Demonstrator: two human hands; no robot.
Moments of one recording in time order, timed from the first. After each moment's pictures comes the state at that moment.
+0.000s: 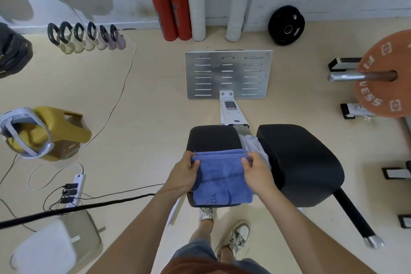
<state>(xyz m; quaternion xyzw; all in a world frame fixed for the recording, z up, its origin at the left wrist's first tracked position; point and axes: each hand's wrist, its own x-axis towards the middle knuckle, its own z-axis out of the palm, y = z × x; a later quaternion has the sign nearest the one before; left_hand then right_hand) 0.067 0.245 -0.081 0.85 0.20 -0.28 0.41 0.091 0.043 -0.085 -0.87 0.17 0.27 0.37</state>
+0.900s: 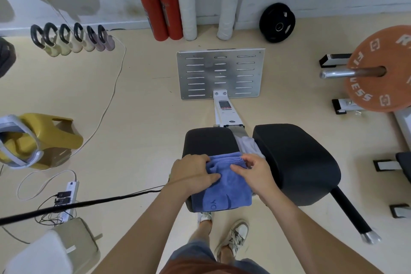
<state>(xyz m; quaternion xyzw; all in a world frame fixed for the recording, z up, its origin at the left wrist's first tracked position) 0.098 0.227 -0.053 0.93 0.02 -0.30 0.19 0.098 0.039 -0.091 -0.82 0.16 0.24 0.50</state>
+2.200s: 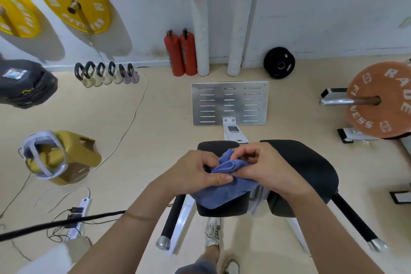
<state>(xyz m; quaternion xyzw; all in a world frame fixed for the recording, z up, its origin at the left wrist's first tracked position) 0.041 0.250 0.058 0.84 -0.12 -0.19 0.49 0.063 0.051 0.085 -0.78 -0.13 0.26 0.55</state>
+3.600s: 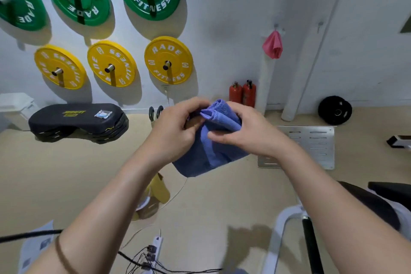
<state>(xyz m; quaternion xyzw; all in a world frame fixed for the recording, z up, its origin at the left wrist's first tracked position) -0.047 0.678 0.258 0.90 -0.15 0.17 0.37 0.010 0.498 0.236 -0.81 -0.30 0.10 0.50</state>
